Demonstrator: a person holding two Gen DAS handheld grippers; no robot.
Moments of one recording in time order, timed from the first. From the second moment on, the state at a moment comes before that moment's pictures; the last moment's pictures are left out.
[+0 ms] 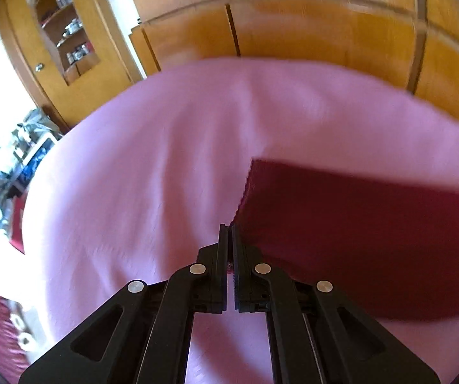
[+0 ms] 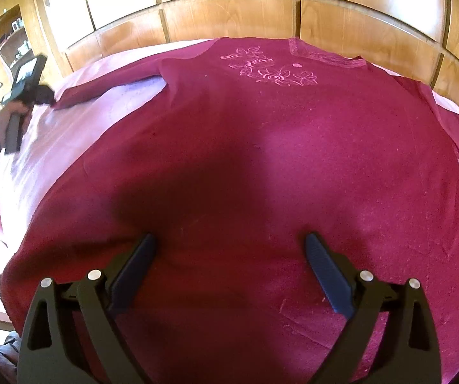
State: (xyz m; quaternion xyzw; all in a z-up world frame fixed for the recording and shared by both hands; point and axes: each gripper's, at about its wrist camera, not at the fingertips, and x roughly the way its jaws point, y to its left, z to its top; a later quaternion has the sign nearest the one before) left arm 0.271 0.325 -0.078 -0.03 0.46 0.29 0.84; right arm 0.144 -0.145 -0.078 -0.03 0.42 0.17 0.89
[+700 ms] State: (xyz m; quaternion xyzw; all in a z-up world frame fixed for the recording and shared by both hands) left arm 0.260 0.313 -0.081 -0.09 0.50 0.28 0.82; right arm 0.139 -0.148 -0.073 -0.03 0.43 0.17 0.88
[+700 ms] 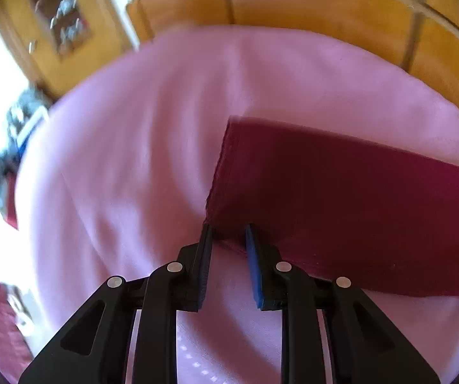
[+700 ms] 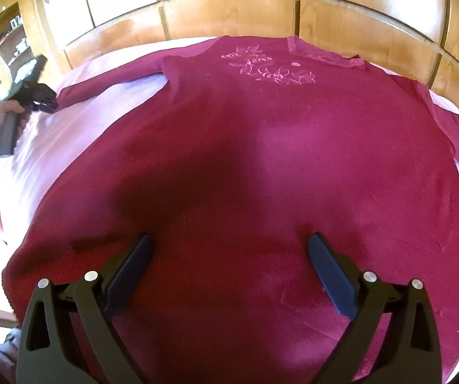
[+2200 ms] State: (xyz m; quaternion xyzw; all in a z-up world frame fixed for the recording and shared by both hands) left arm 0.159 -0.070 -0.079 0.03 0.47 -0.15 0.87; right arm 0.235 -0.681 0.026 0.16 0.34 -0.35 0.85
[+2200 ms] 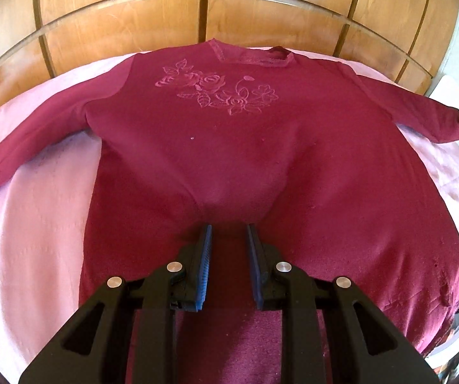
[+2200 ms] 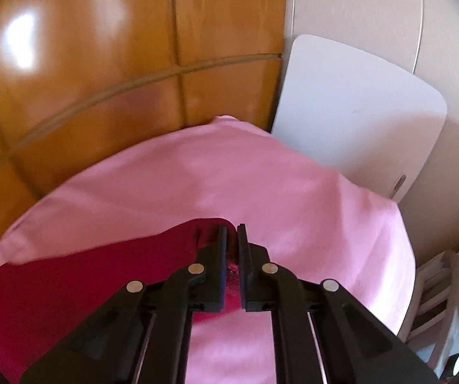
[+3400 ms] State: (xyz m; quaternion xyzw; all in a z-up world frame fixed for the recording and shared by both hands) left arm 0.106 0.087 -0.055 -0.13 0.47 -0.05 0.87; right arm 0.166 -0.587 -0.053 0.25 0.42 -0.13 0.86
